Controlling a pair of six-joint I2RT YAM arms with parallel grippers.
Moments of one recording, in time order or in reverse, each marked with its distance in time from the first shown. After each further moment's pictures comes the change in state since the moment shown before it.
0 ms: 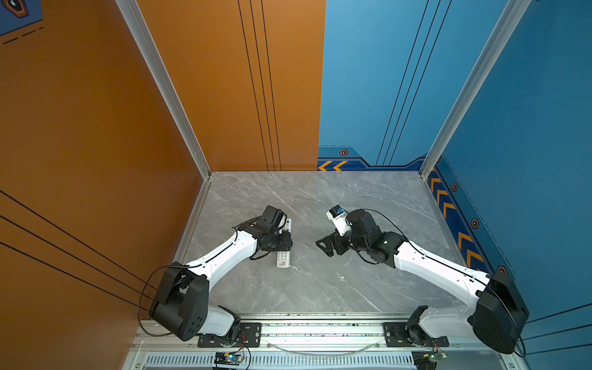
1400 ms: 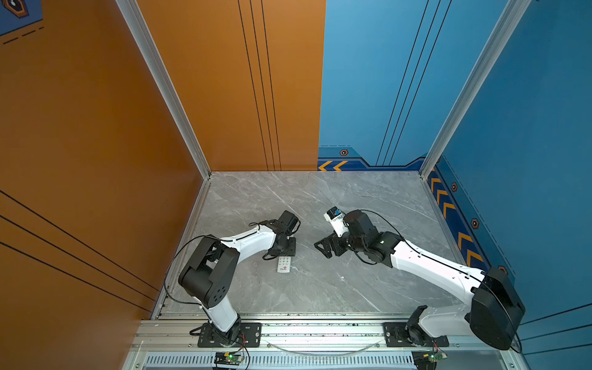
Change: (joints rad) left arm -0.071 0.250 0.057 -0.002 -0.137 -0.075; right arm 0.013 0.026 0.002 0.000 0.001 0.000
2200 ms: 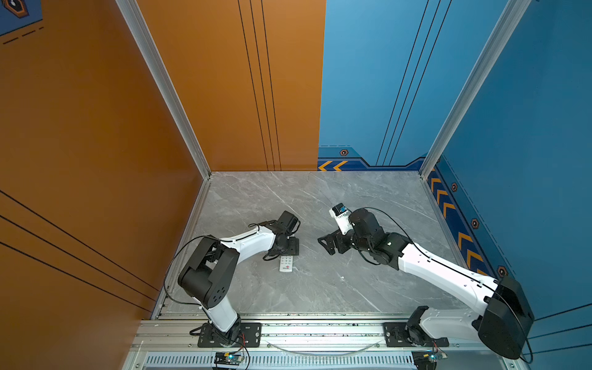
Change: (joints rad) left arm 0.013 -0.034 -0.032 0.043 0.003 -0.027; right arm -0.005 -0.093 0.003 -0.016 0.095 0.001
